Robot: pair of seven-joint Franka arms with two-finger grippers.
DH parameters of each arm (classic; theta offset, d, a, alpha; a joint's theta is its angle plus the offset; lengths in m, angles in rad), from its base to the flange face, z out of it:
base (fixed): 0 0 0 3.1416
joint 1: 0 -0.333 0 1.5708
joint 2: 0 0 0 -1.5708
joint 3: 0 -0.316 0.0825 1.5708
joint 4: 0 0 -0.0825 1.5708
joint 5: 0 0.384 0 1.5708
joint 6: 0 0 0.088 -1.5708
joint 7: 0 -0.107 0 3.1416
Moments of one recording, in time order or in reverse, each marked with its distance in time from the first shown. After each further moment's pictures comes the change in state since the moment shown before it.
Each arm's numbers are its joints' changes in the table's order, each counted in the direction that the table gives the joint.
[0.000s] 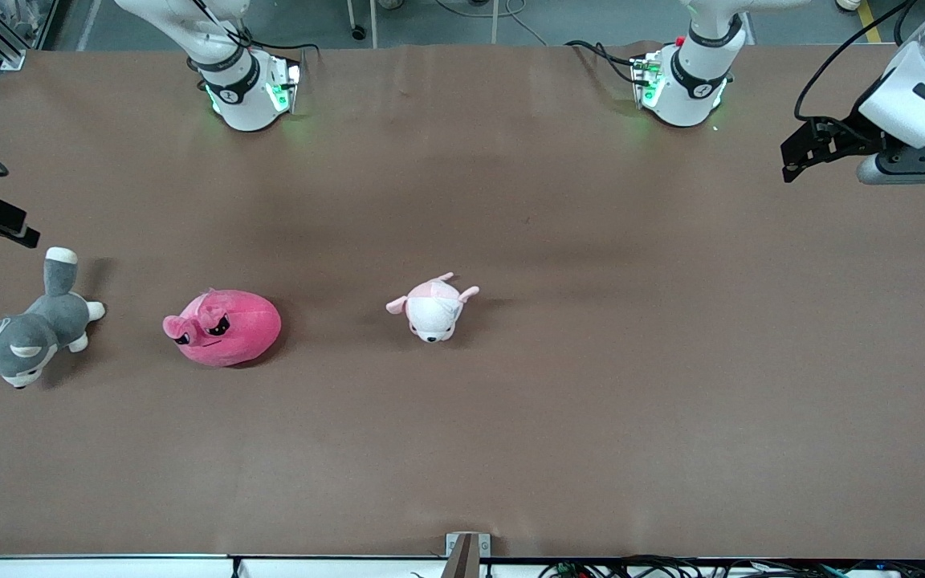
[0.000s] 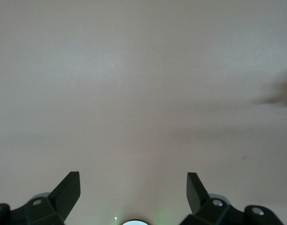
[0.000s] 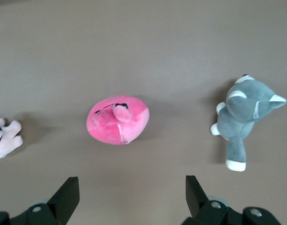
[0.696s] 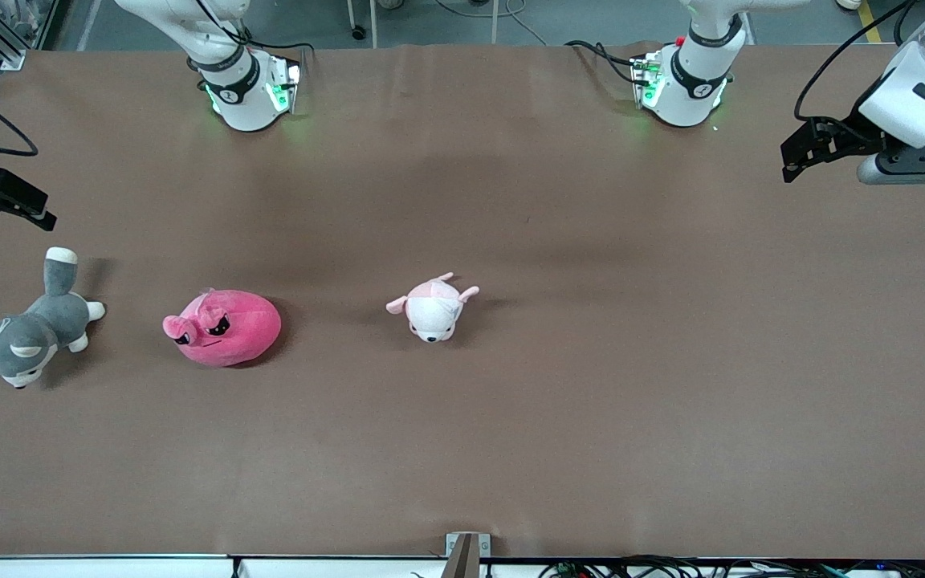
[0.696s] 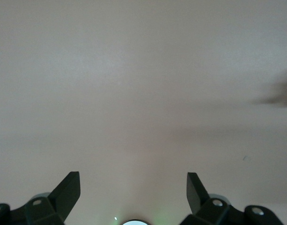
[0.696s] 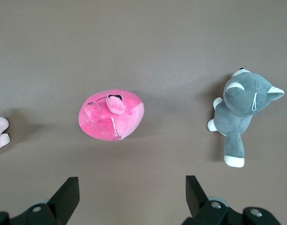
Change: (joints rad) left arm 0.000 0.001 0.000 0.000 0.000 0.001 0.000; right arm -0.001 -0.146 -0.005 0.244 -0.017 0.114 0.000
